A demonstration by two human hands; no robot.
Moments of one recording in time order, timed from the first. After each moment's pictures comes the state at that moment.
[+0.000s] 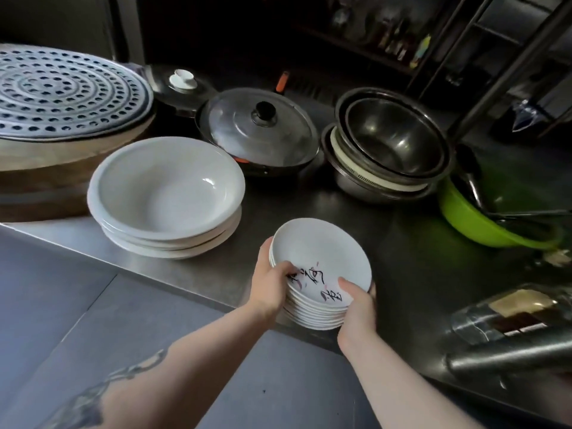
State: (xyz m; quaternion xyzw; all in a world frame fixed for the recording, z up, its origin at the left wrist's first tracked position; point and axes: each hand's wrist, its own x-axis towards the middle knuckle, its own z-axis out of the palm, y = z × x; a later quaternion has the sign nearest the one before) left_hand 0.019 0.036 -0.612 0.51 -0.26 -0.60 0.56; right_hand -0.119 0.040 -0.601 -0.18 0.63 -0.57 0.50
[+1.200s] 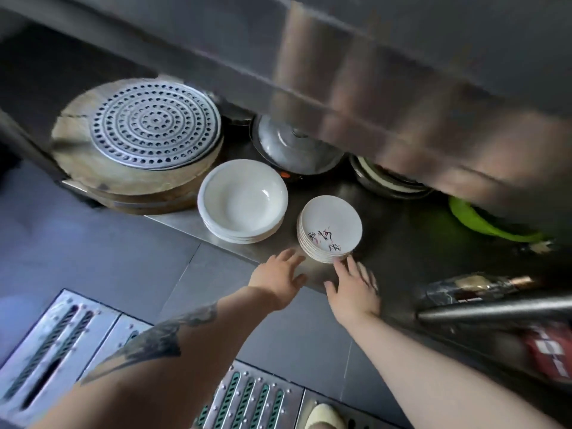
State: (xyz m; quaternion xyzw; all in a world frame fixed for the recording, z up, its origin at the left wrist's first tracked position) left_hand 0.099 0.120 -0.452 0.65 -0.66 -0.36 0.06; right_hand -0.074 0.111 -0.431 -0.72 0.67 0.12 0.13
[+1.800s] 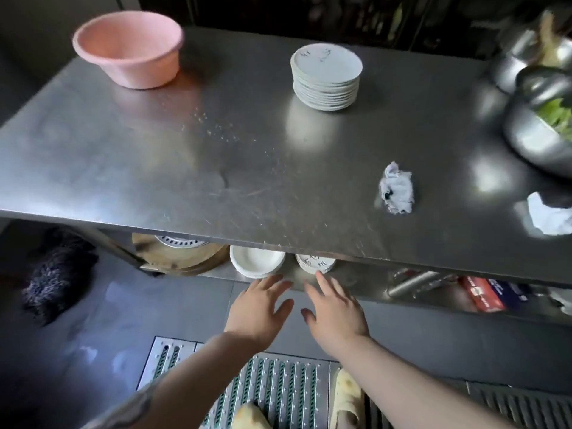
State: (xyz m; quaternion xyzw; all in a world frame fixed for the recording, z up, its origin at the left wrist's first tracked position) left_hand 0.176 0.230 -0.054 0.63 -0.72 -0.30 0.07; right_hand 0.009 0.227 -0.056 -0.75 0.63 0.08 0.19
